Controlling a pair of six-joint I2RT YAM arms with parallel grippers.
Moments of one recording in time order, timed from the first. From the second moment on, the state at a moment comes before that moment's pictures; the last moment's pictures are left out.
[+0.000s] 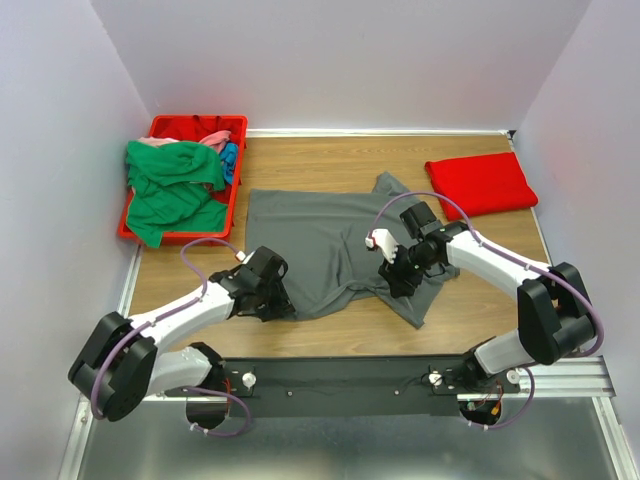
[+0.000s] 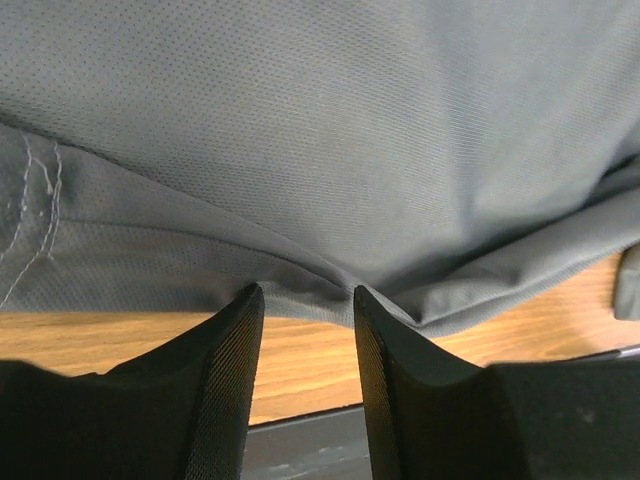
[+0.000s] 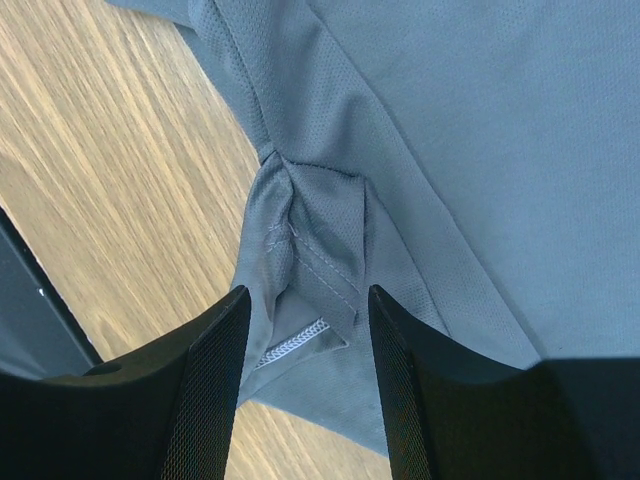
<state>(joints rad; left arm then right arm) -0.65 1.14 0.51 -0.47 0.04 -1.06 0.47 1.47 0.88 -0.69 -0.44 -0.64</state>
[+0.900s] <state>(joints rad) -0.65 1.05 0.52 -0.48 0.05 -1.04 0.52 1.49 0.85 -0.71 -0.52 -0.66</state>
